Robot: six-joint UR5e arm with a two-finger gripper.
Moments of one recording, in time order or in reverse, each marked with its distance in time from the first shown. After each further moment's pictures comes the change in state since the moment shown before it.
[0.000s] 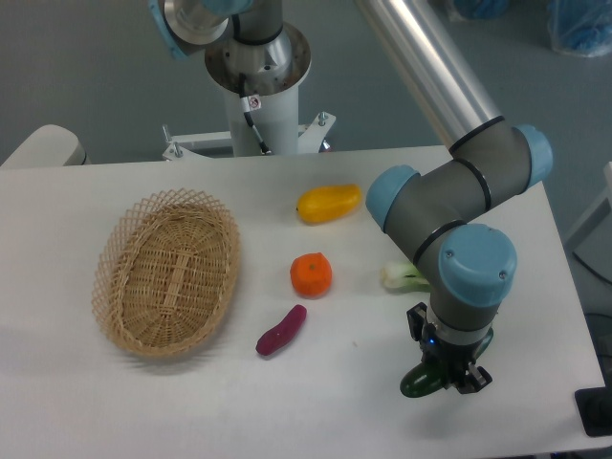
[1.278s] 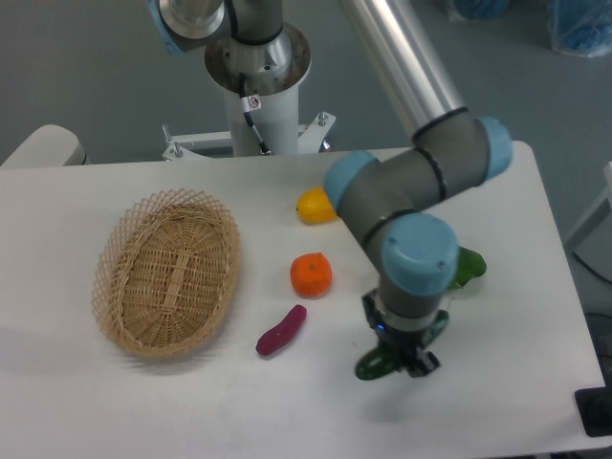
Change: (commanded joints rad) arm -0.100 0.202 -0.291 0.006 0.009 -0.054
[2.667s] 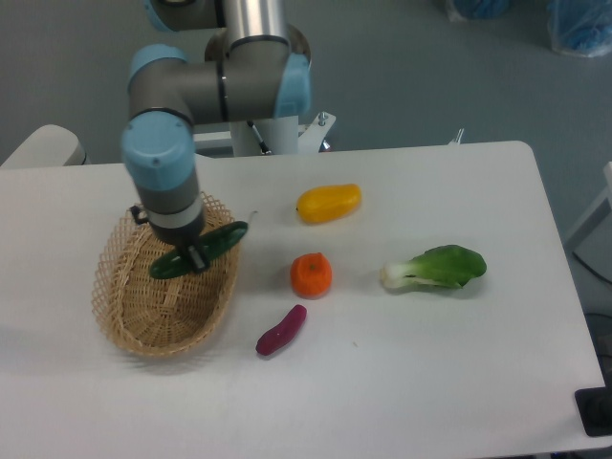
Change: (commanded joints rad) arm -0.377 0.234 -0.338 -0.002 -0.104 -0.539
